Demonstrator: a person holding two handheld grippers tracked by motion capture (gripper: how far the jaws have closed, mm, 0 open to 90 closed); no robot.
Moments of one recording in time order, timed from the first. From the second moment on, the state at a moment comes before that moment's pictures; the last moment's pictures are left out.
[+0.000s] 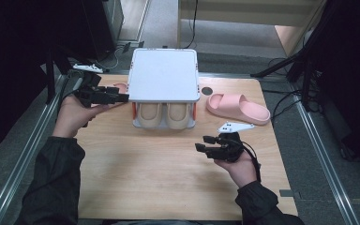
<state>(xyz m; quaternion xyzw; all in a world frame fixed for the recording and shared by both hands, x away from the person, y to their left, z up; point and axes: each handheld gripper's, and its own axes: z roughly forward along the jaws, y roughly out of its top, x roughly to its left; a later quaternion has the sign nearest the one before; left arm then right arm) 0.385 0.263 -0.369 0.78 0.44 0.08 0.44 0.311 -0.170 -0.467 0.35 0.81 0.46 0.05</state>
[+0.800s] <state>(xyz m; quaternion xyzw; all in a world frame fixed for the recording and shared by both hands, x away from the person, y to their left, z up) 0.355 0.315 -0.390 0.75 0.49 0.10 0.43 0.336 -0.152 -0.464 0.32 0.82 0.46 0.03</state>
